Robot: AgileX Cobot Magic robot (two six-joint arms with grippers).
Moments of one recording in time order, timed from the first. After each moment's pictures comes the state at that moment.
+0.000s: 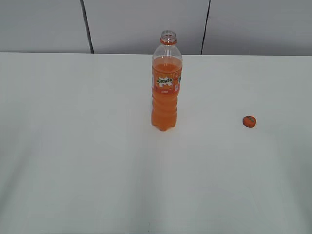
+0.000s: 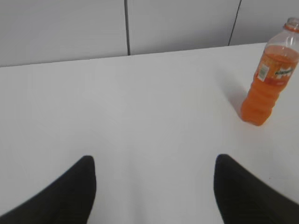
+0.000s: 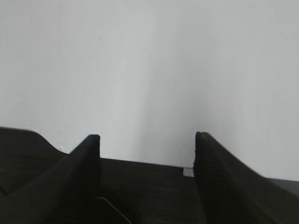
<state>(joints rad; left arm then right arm) -0.15 0.22 -0.54 -0.01 0.79 0.00 0.18 0.32 -0.44 -0.02 1.01 -0.02</state>
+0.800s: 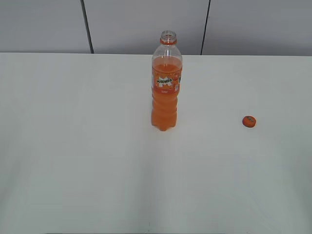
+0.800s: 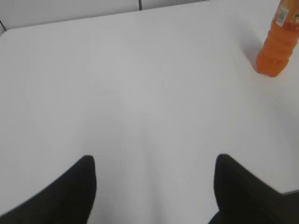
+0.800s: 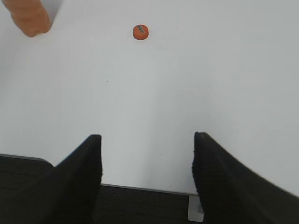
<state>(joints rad) -0.15 0.10 -0.57 0.03 1.04 0.00 0.18 0.13 -0.44 -0.02 1.02 -0.02</state>
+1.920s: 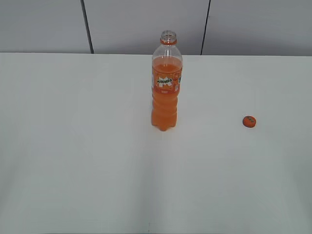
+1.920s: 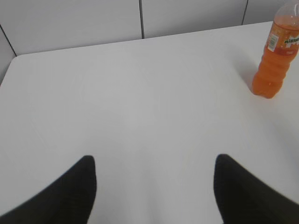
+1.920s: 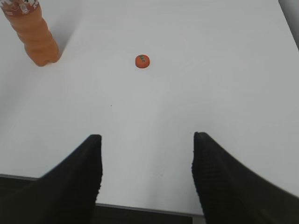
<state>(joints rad) -0.15 0.00 -0.56 0.03 1.04 0.00 0.18 -0.01 -0.44 -0.02 1.02 -0.02</state>
